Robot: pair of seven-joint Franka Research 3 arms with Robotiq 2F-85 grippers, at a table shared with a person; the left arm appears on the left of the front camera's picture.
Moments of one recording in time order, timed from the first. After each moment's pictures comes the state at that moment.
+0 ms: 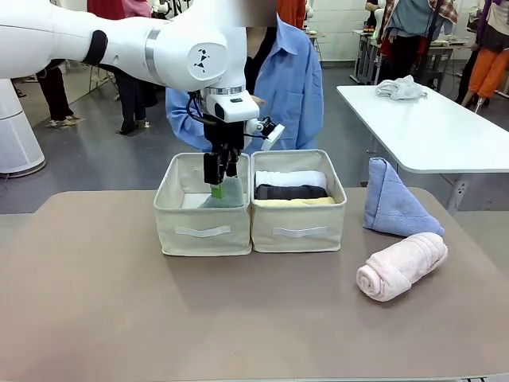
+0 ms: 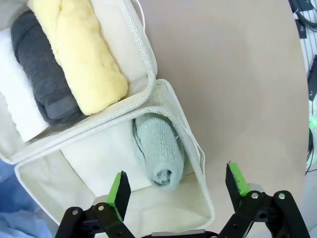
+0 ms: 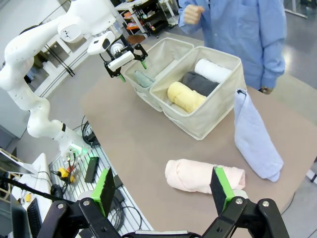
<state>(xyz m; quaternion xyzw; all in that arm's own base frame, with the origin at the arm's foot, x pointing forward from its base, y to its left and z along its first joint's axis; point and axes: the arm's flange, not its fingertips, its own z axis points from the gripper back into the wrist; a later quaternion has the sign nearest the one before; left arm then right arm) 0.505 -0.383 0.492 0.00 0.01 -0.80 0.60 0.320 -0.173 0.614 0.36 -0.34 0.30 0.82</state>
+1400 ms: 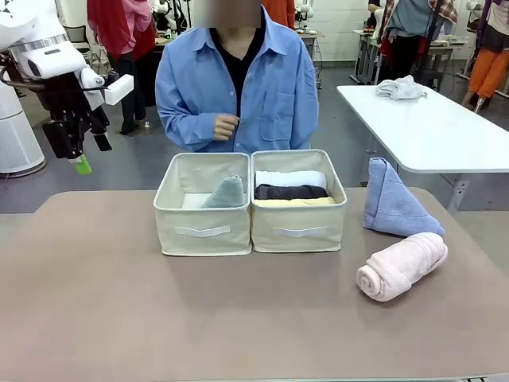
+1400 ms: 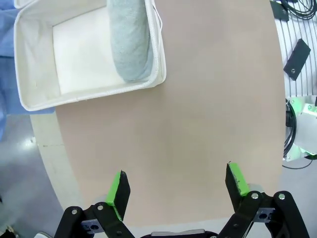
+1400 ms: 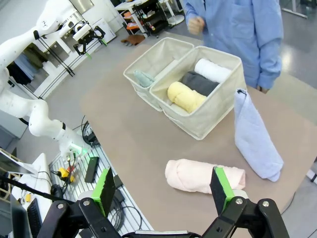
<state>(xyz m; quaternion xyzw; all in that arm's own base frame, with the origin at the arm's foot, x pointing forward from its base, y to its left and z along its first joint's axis) 0.470 -0.115 0.564 -0.04 -0.06 -0.73 0.68 0.320 -0.173 0.613 0.36 -0.34 0.30 0.82</state>
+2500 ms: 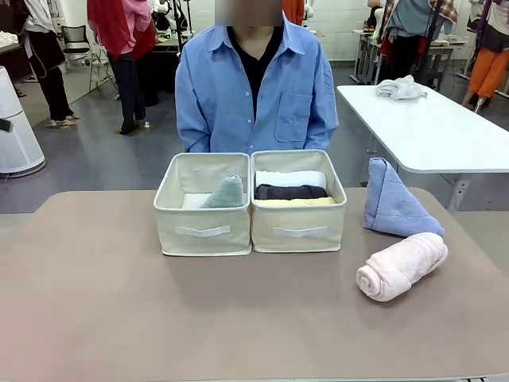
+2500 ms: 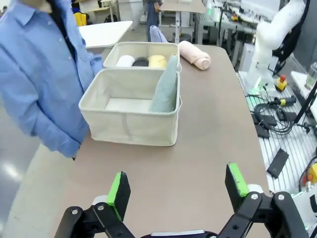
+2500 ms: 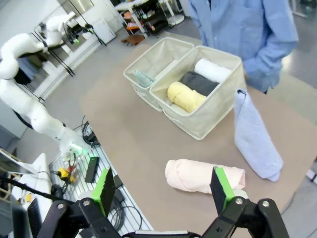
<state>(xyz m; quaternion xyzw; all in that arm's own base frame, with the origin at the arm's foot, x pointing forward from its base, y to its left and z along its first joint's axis) 0.478 0.184 0.520 -0.38 -0.37 -0.55 0.65 0.320 -0.173 0.613 0.36 -0.34 0.30 0.82</state>
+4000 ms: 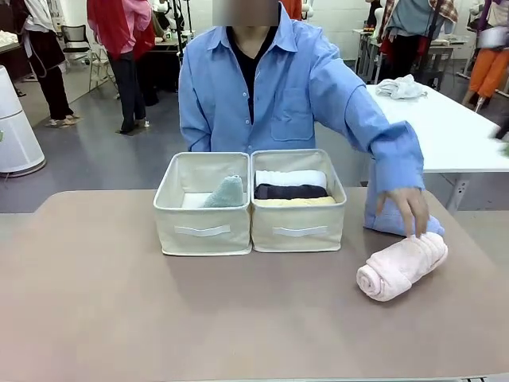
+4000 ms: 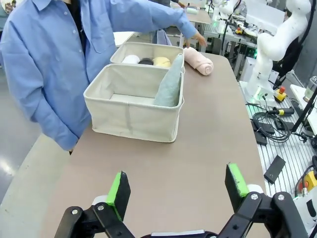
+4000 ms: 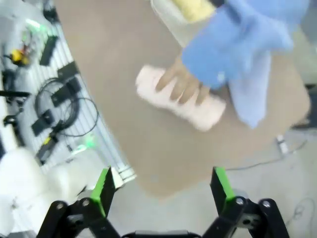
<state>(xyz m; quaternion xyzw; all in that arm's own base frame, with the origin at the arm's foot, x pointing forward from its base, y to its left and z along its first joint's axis) 0.478 0.213 0.498 -0.41 -0.37 -0.52 0.66 0.322 -0.105 0.639 0.13 -0.13 0.49 0.85</state>
